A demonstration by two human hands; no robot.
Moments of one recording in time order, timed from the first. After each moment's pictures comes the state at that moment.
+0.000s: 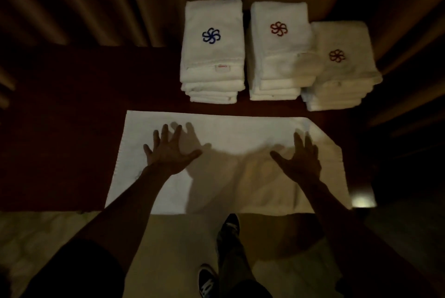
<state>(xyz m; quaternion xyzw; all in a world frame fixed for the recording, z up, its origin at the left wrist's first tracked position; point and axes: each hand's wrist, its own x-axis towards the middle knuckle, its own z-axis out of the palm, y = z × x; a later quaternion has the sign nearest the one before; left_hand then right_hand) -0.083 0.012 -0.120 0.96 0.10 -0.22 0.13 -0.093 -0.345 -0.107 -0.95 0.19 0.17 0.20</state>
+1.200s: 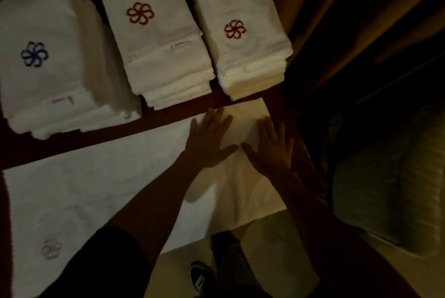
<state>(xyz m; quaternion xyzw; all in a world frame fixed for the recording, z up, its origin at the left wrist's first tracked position) 0.025 -0.302 -0.179 0.93 -0.29 -0.19 0.08 -0.058 -0.482 -0.161 -0.95 0.20 0.18 0.18</state>
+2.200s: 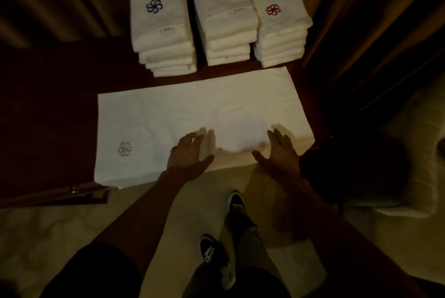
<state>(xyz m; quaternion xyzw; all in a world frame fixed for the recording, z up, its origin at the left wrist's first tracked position) -0.219 -0.107 -0.116 0.97 -0.12 -0.14 0.15 -0.265 -0.376 -0.100 -0.95 0.14 0.15 0.22</state>
